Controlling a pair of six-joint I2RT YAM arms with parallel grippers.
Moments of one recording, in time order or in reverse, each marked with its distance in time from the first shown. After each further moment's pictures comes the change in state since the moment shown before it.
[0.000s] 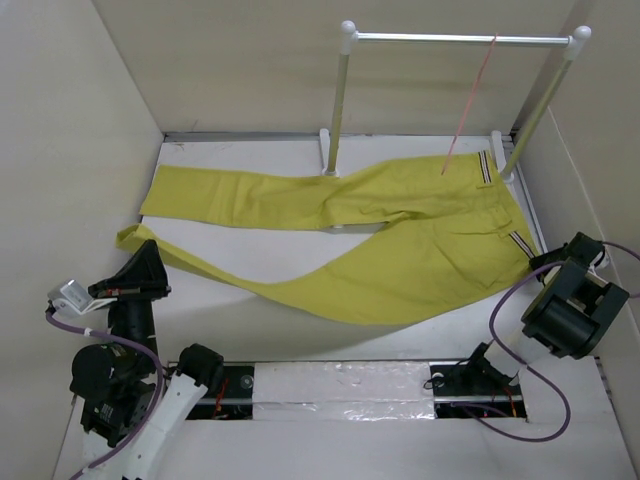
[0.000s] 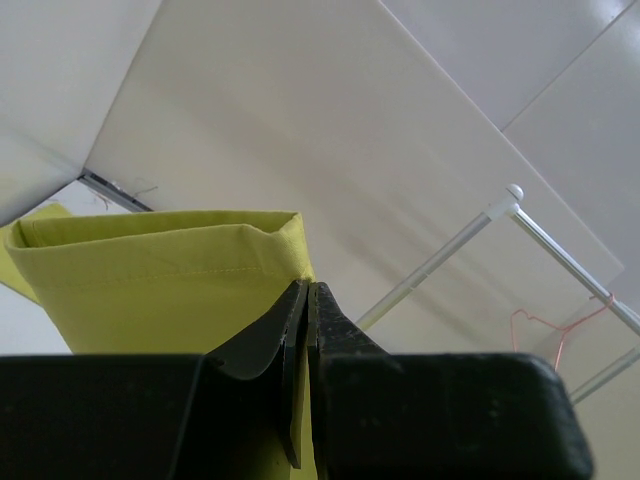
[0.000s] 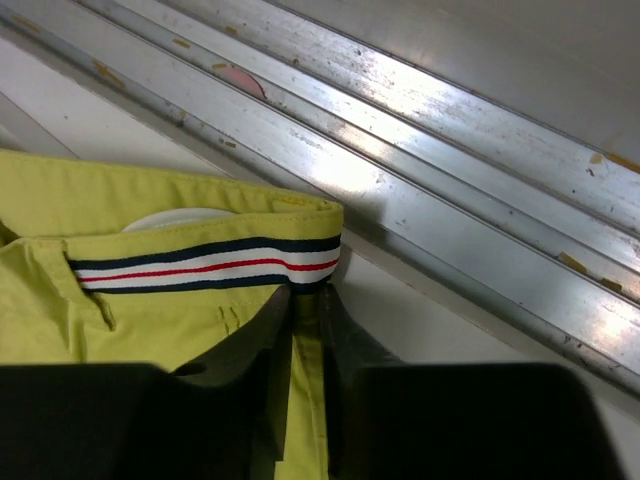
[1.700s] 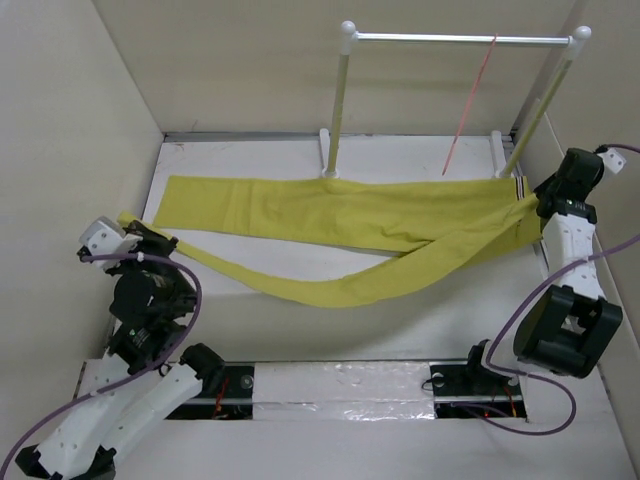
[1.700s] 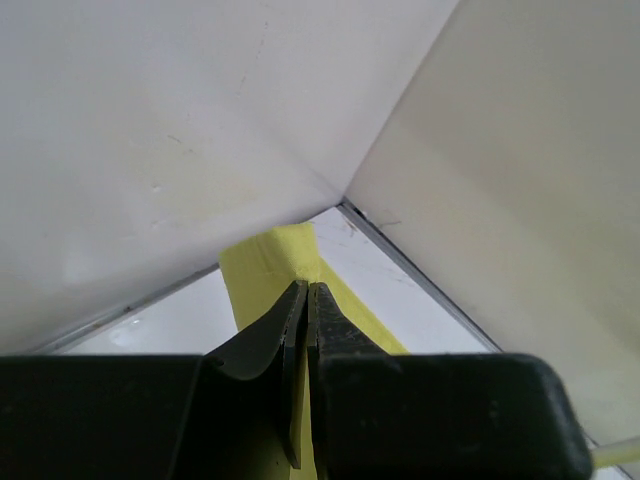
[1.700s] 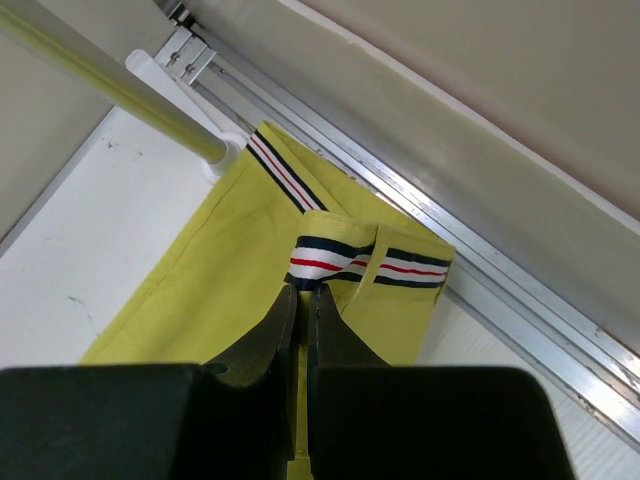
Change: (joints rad) left arm -0.182 0.401 0.035 0.329 -0.721 0.370; right arm 0.349 -0.183 0.494 -0.353 0.357 -0.115
